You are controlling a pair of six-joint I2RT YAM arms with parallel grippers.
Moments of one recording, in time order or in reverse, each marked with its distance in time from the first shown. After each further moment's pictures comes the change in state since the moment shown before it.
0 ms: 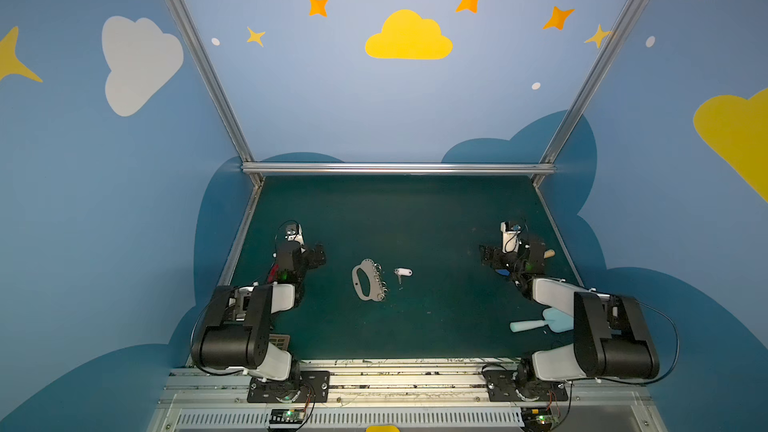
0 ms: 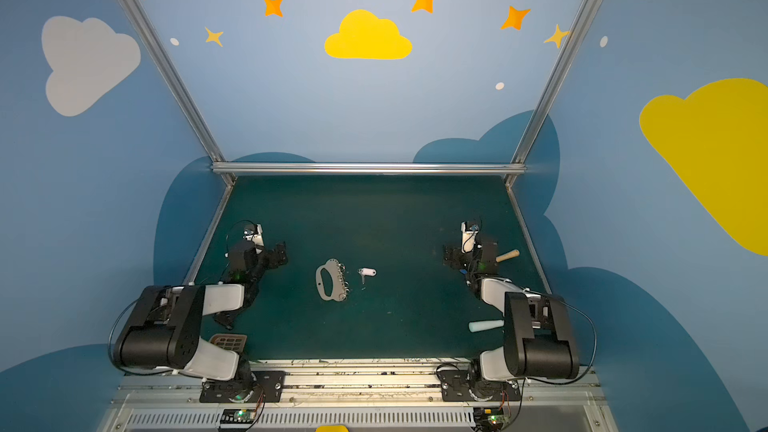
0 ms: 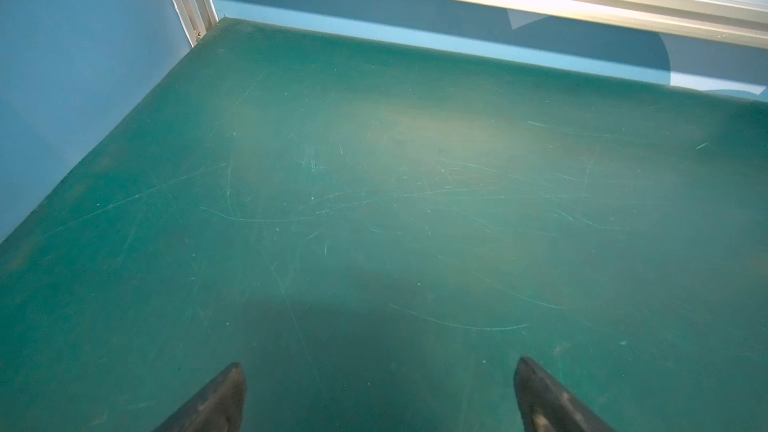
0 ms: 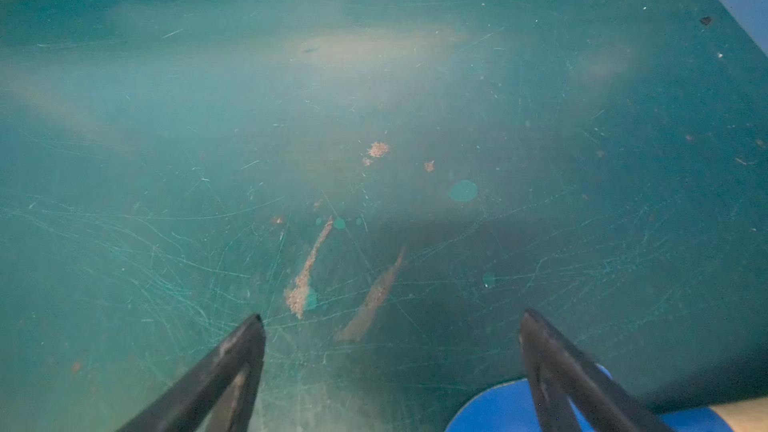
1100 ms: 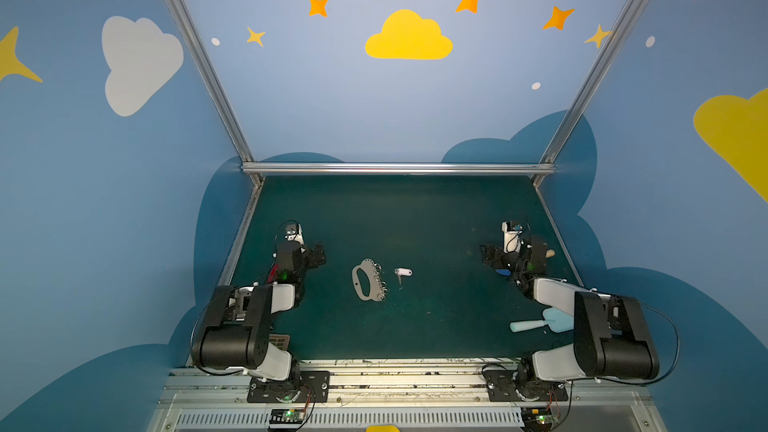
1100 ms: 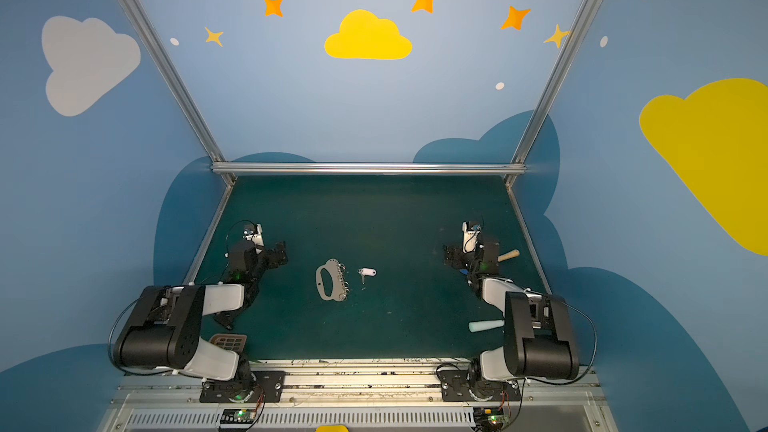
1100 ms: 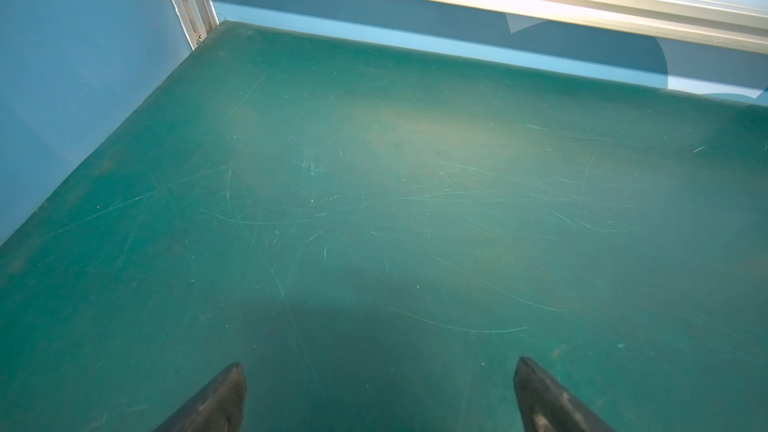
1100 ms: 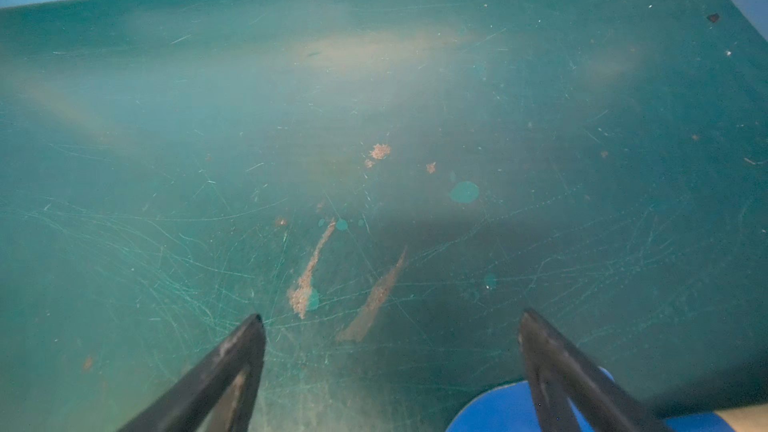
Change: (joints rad) left arm 0.000 0.000 0.000 0.005 0.000 0.000; right arm -0.020 0.000 0.000 0.002 -0.034 0.004
